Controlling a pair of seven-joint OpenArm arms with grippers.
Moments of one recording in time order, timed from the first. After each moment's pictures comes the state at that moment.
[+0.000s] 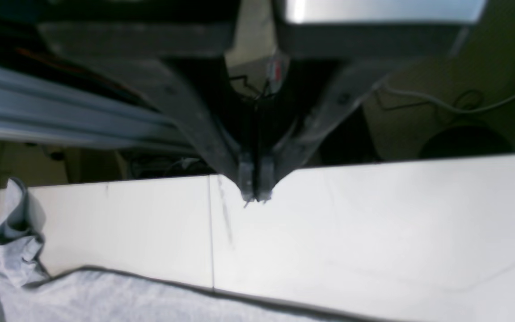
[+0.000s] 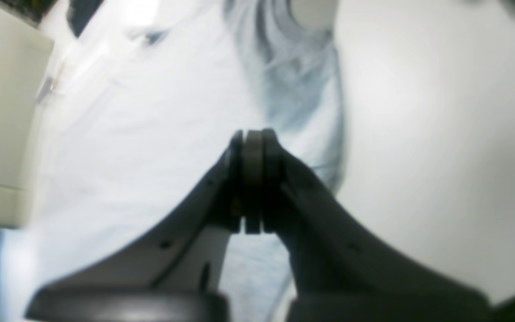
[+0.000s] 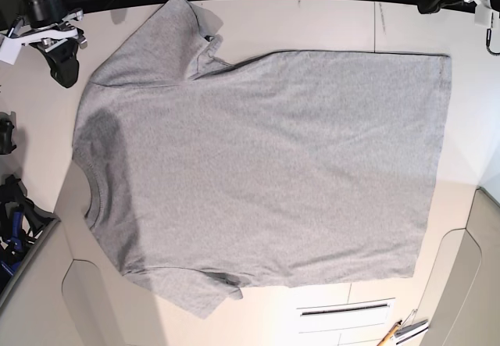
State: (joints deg) left arm 58.6 -28.1 -30.7 97.6 -58.3 -34.6 26.0; right arm -40.9 1.6 29.9 115.0 55.8 15.1 -29.2
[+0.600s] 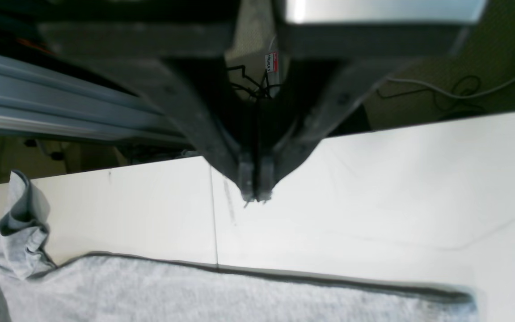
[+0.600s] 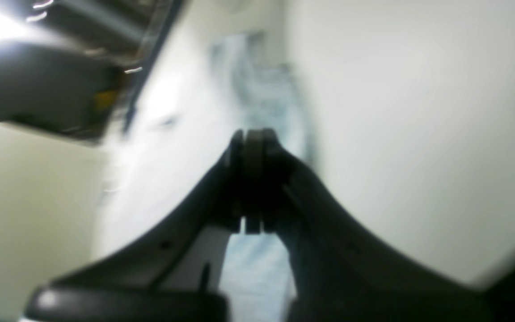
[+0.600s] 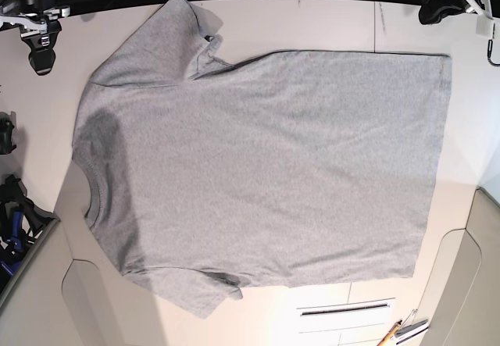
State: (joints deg) left arm 56.4 -29.2 -30.6 97.5 -58.8 -34.6 27.1; right arm -35.7 -7.3 45.9 107.9 64.3 18.8 -32.2
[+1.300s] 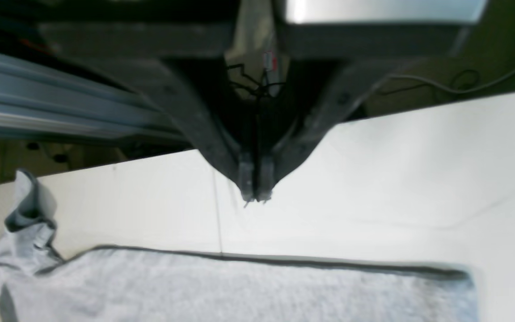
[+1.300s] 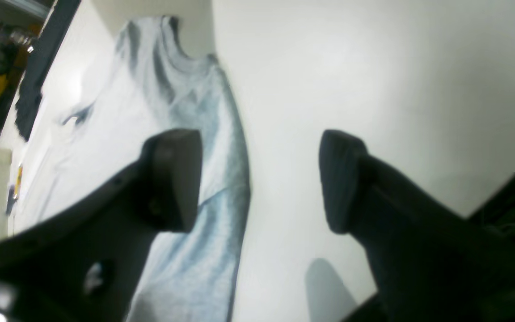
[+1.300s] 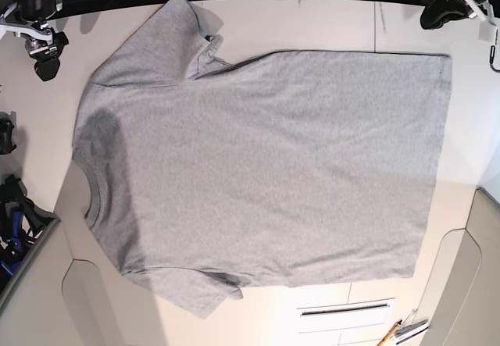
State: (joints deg) left arm 55.7 -31.0 -30.6 97.5 -61.6 -34.6 28.6; right arm -33.0 -6.9 45.0 107.9 51.4 10.5 -33.3
